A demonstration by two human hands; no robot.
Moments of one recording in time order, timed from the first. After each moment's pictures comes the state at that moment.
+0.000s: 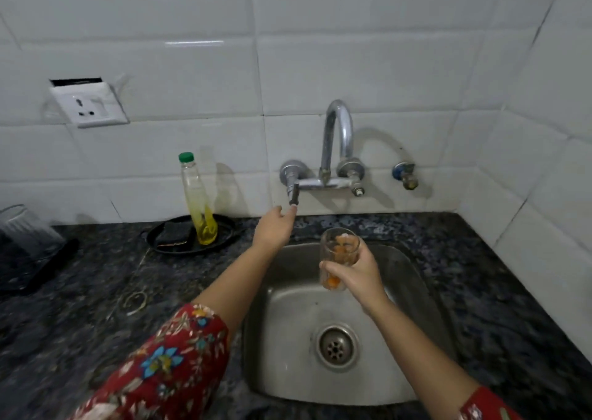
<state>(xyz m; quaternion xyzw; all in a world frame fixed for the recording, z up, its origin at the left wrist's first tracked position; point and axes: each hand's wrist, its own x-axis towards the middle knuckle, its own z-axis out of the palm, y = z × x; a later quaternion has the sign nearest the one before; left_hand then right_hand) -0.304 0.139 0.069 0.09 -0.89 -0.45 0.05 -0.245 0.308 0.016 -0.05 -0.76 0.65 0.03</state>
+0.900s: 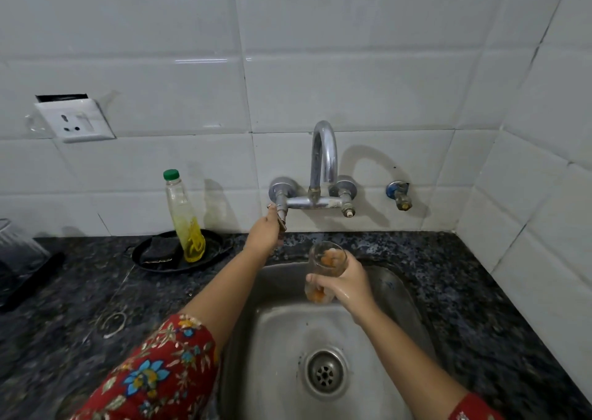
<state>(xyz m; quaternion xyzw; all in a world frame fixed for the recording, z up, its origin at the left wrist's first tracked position) -0.340 0.154 0.081 0.17 -0.80 -0.58 -0.02 -0.281 0.325 0.024 -0.02 -0.77 0.64 -0.02</state>
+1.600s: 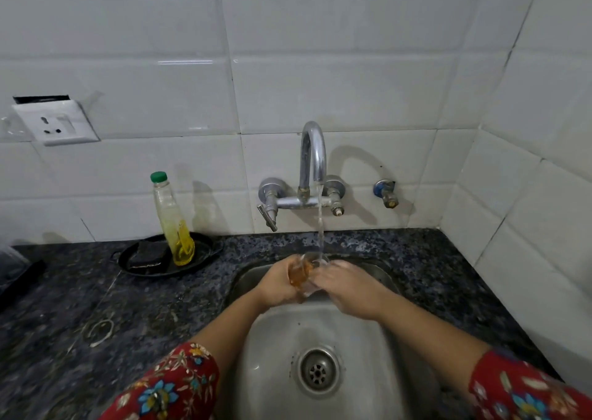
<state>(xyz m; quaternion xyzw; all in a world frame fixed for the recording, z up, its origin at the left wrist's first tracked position) -0.306 0.168 0.001 -0.14 -0.83 -0.54 -0.08 -0.288 0.365 0.033 0.44 -0.89 0.06 0.08</state>
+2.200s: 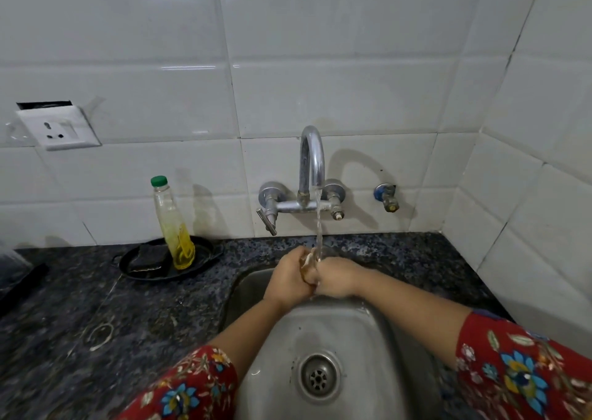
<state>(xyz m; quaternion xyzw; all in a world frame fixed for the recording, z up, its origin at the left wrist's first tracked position) -0.299 0.197 0.020 -0.10 -0.88 -0.46 0.06 -0.315 0.331 0.063 0.31 -0.94 -0.01 -0.16</state>
